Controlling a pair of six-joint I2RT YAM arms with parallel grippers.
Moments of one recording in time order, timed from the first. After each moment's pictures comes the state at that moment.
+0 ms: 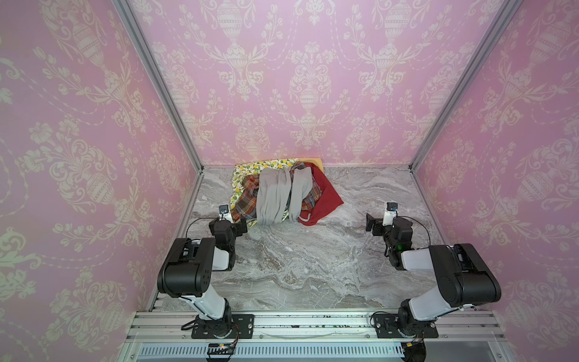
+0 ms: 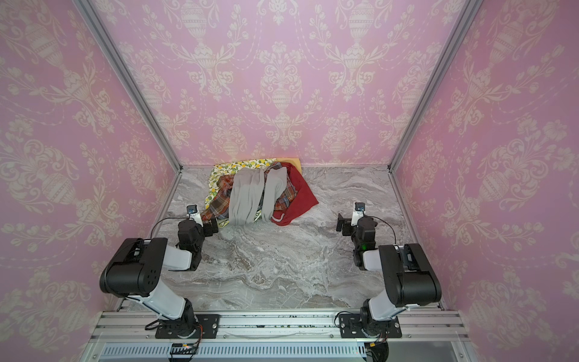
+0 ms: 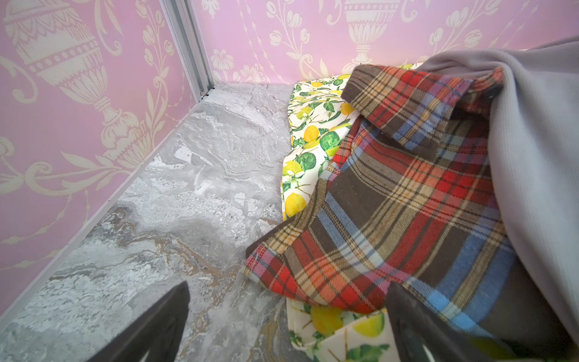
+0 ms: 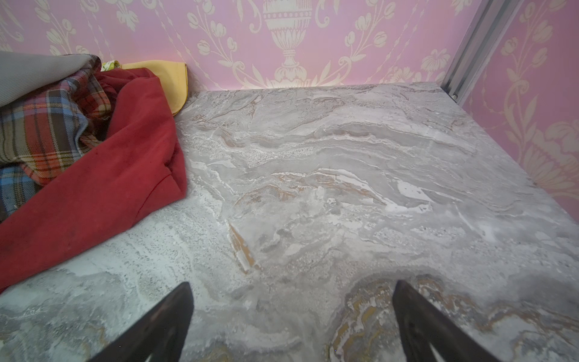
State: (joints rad) left arm 0.02 1.64 0.34 0.96 -0.18 -0.04; right arm 0.02 1.55 0.35 0.87 0.03 0.05
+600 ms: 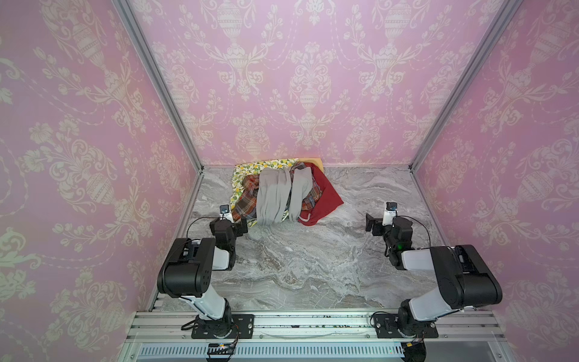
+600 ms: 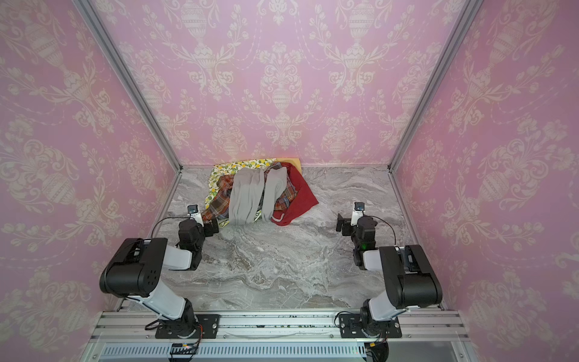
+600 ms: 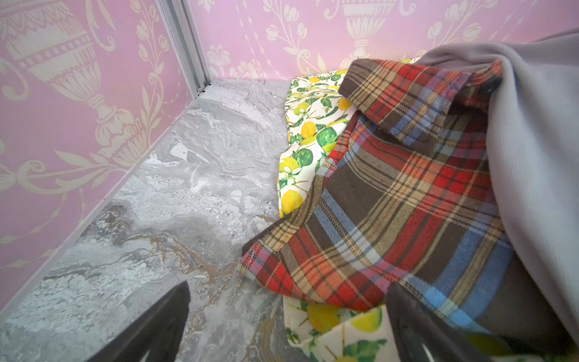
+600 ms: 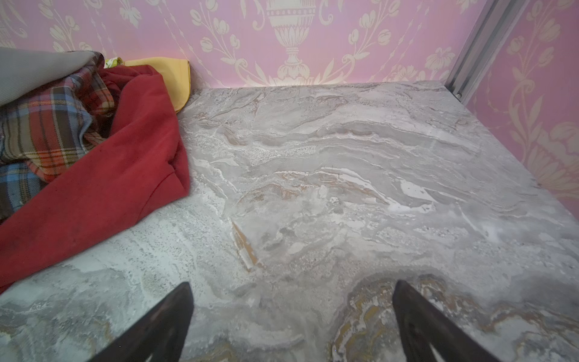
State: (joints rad) left arm 0.02 1.63 0.36 0.91 -0.17 -0.04; right arm 0.02 1.53 0.36 0.84 0.02 0.05
